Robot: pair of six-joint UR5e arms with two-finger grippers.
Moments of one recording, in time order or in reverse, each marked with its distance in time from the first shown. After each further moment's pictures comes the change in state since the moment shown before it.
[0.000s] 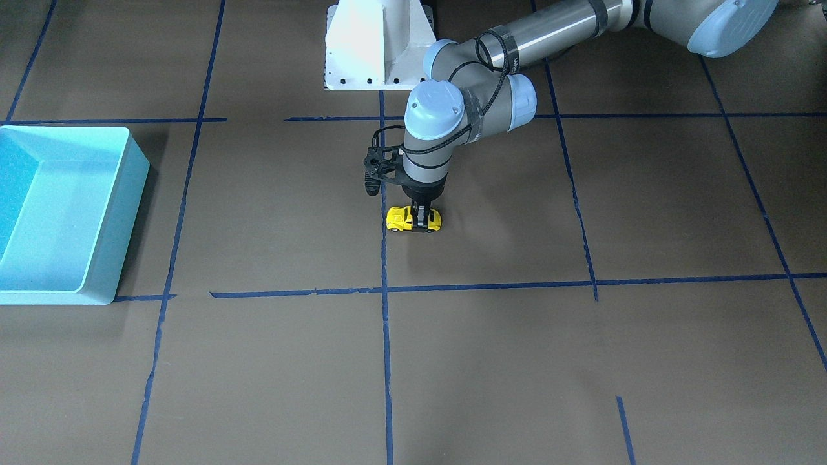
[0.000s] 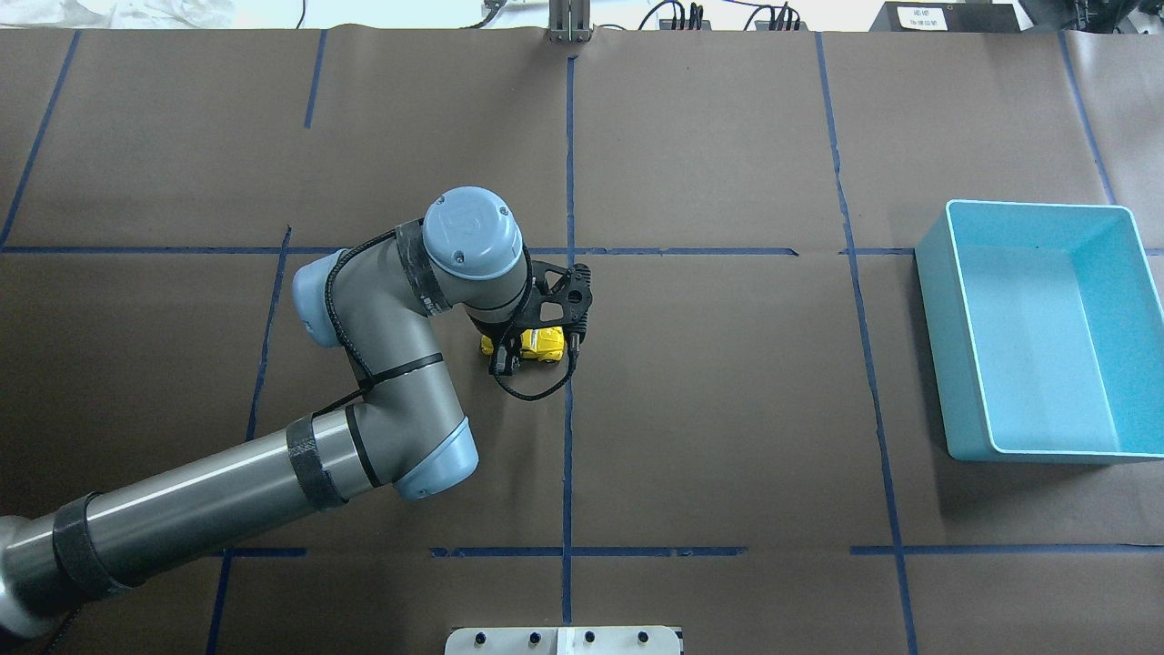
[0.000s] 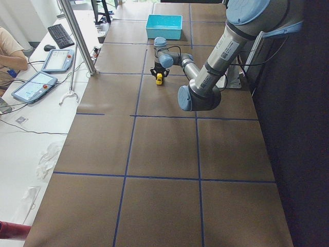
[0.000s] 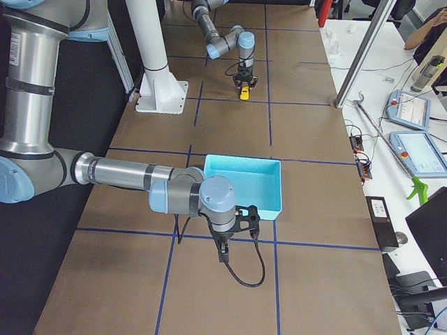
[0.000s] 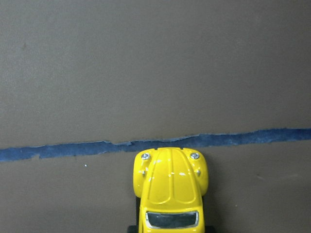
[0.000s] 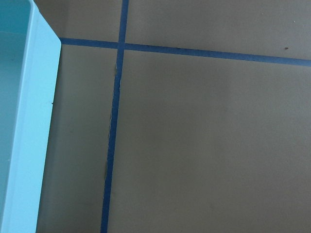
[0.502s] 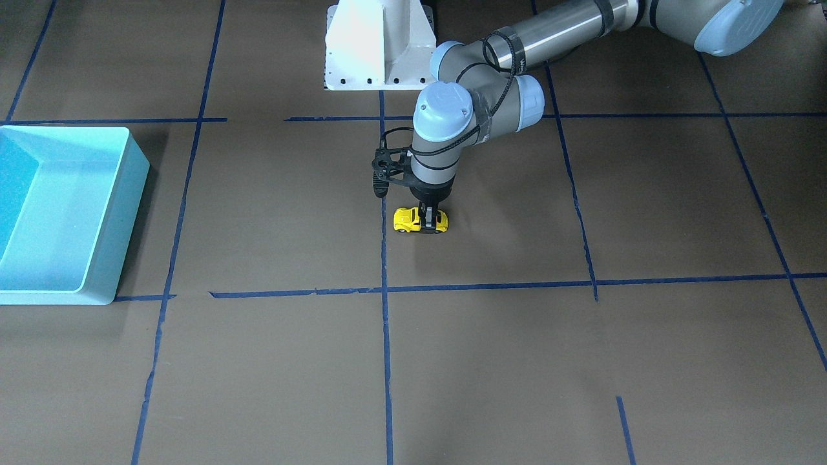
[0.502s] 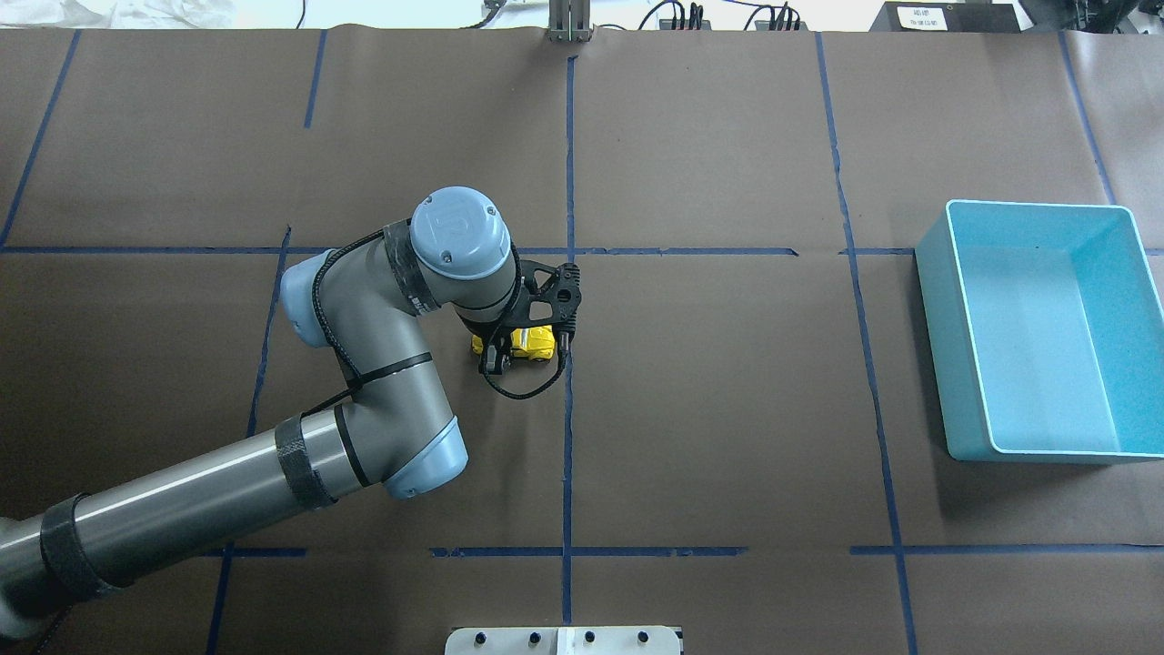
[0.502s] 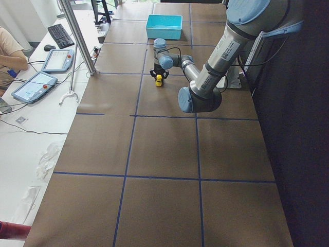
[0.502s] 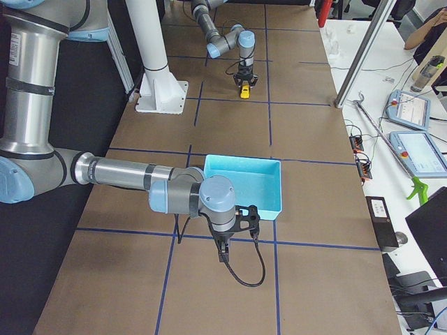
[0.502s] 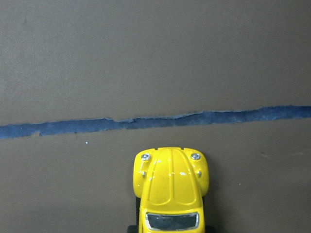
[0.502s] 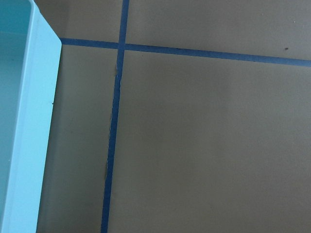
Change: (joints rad) left arm -0.006 0.023 -0.017 0.000 0.001 0.000; right arm 0.000 0.000 0.000 0.000 0.000 0.000
